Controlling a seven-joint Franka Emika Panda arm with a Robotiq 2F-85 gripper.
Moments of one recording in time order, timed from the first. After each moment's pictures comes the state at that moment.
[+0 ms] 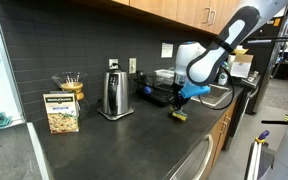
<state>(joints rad) -0.14 -0.10 -0.05 -2.68 -0.36 2.70 0.56</state>
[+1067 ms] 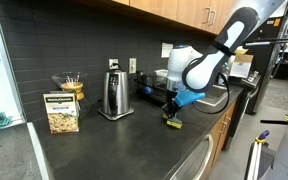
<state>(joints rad) -0.08 -0.06 0.05 -2.68 -0.36 2.70 0.60</state>
